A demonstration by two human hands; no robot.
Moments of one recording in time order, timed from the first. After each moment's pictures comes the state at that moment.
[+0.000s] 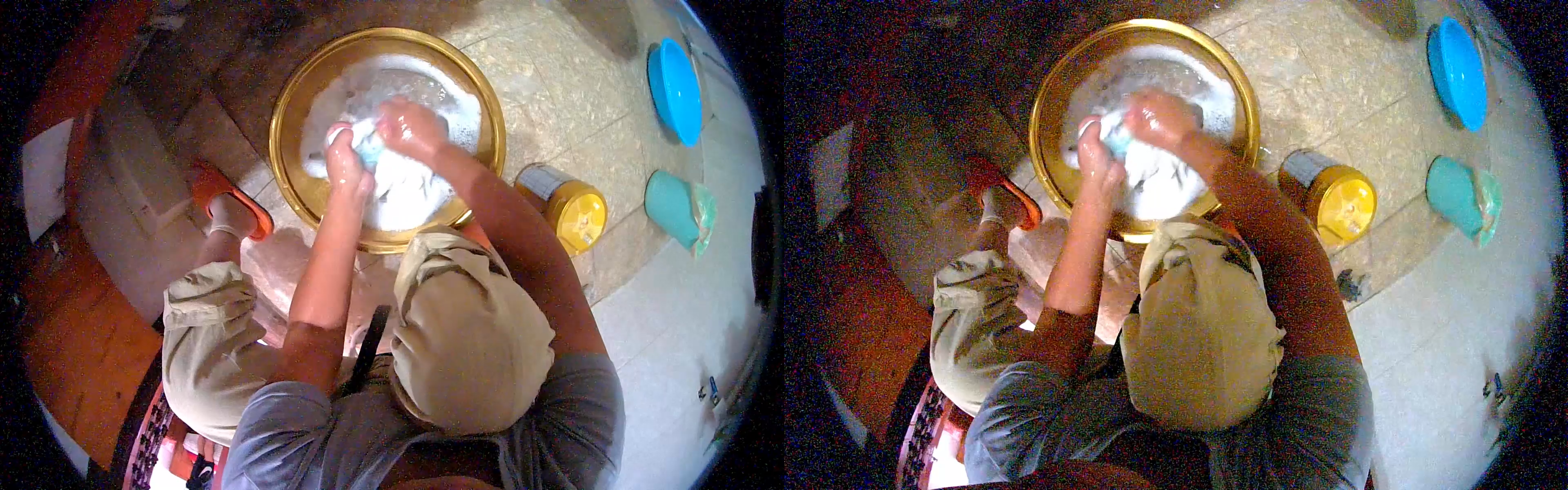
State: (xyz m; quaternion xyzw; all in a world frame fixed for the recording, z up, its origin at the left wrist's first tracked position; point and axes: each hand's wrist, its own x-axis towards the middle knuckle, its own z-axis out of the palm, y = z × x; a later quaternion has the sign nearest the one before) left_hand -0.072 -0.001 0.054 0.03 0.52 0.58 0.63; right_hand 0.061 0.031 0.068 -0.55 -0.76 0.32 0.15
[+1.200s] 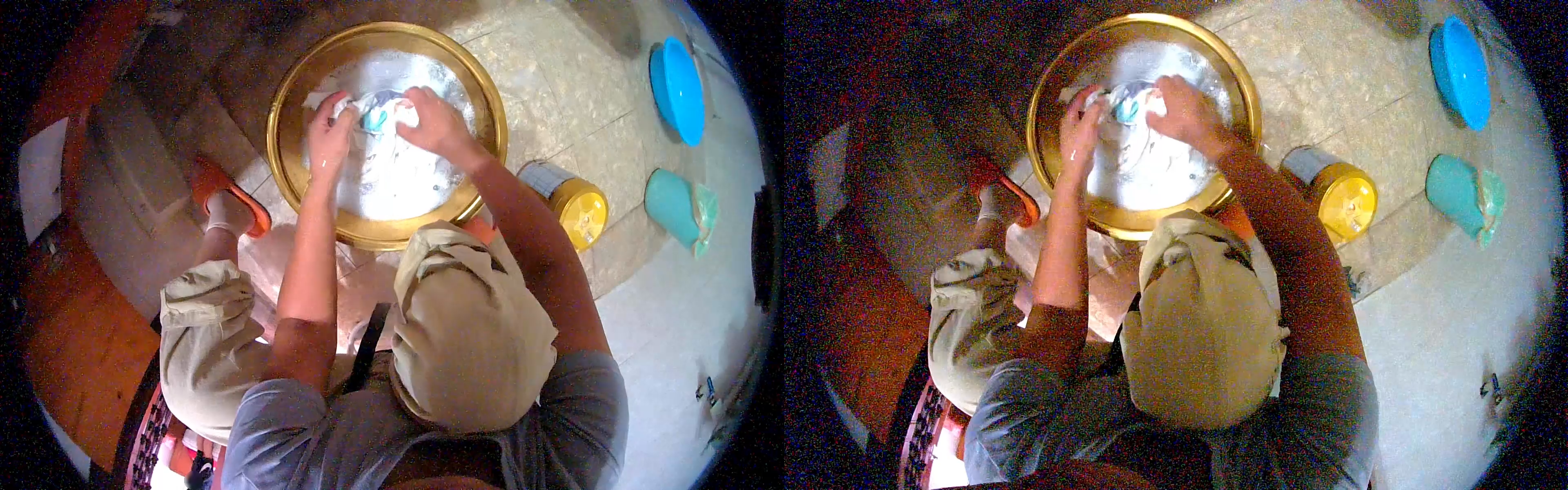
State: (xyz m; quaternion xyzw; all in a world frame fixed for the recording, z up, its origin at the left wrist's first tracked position) left_hand -0.107 0.025 0.054 0.48 0.66 0.32 0.48; right_hand 0.092 0.026 0.057 -0.57 -0.73 0.29 0.24
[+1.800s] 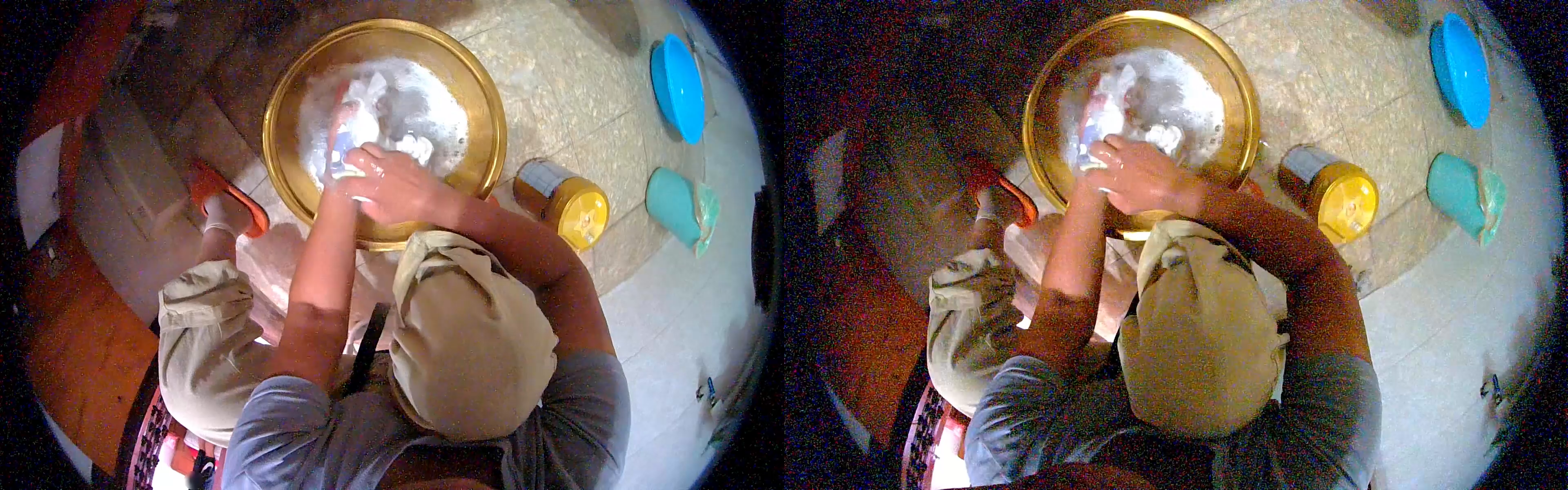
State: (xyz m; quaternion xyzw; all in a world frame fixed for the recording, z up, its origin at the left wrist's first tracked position) left_hand -0.089 0.023 0.026 -0.09 0.20 0.47 0.85; right_hand 0.041 -0.023 0.123 -0.35 -0.85 0.31 0.22
